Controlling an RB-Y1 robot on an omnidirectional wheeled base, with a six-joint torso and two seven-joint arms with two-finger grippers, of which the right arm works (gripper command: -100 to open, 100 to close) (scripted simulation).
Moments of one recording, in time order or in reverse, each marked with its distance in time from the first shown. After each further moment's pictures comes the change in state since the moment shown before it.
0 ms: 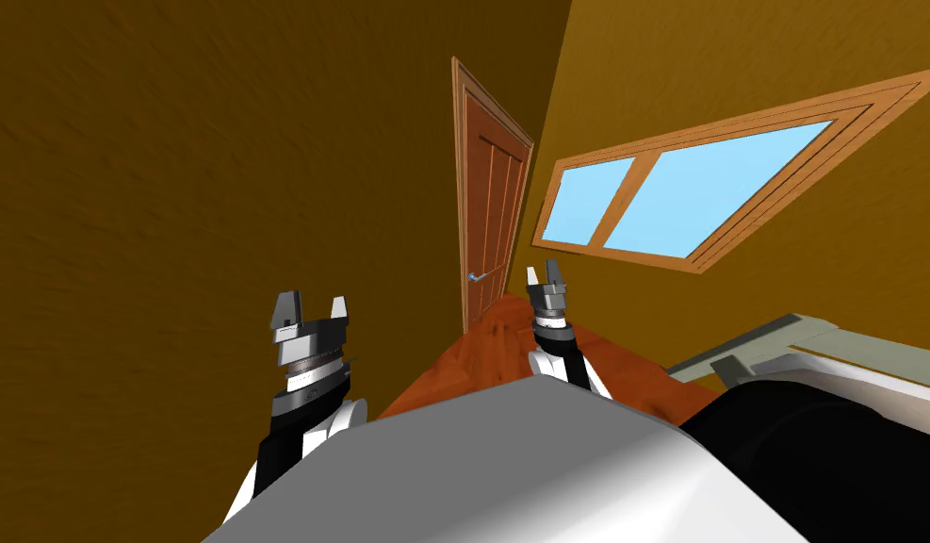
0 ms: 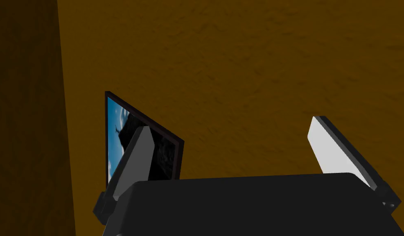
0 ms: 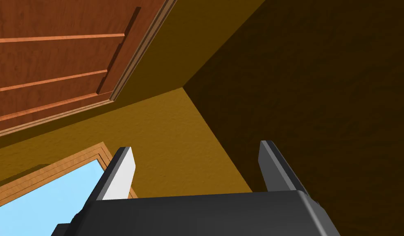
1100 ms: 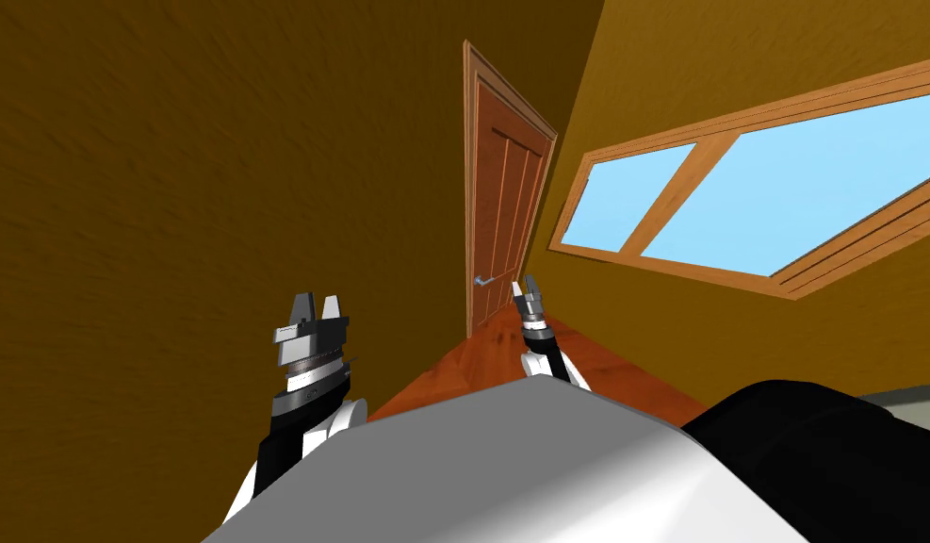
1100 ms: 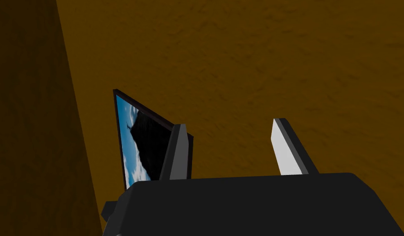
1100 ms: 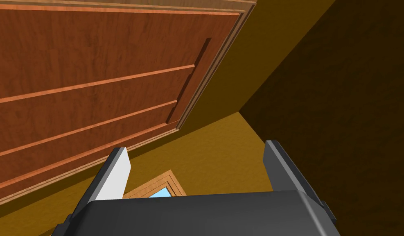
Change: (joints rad) arm -0.077 -0.054 0.018 0.270 -0.019 -0.033 -0.045
